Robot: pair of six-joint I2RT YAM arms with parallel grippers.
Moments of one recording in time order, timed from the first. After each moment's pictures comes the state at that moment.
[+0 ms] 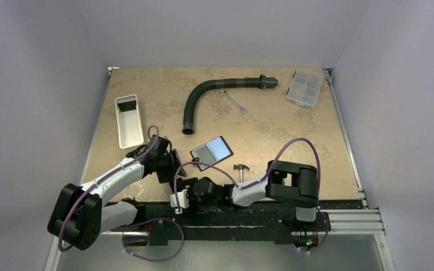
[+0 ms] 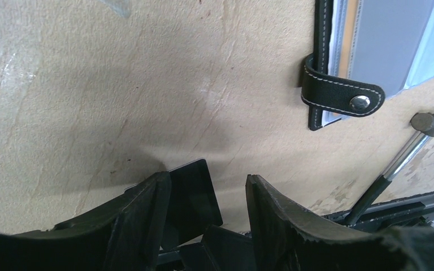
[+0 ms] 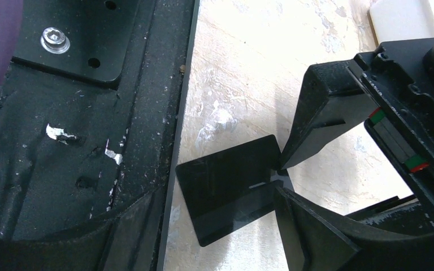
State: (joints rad) left arm -0.42 1.15 0.52 -0.51 0.15 -0.81; right arm 1.39 1.88 0.79 0.62 0.01 -0.52
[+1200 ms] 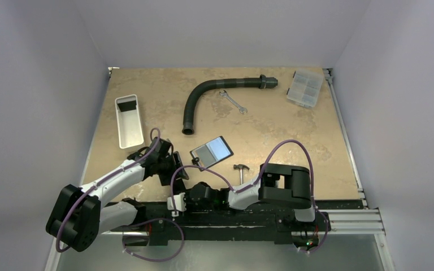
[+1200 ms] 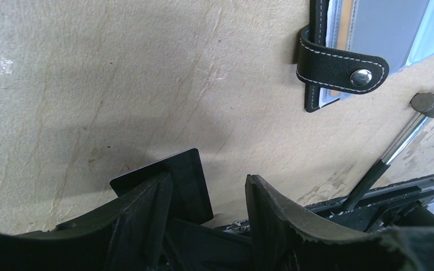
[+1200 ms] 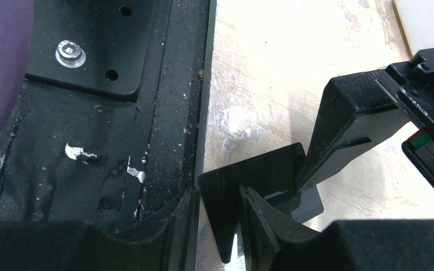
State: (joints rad) left arm -0.45 1.14 0.50 -0.50 0.18 -0.84; right arm 1.42 1.94 0.82 0.64 0.05 -0.46
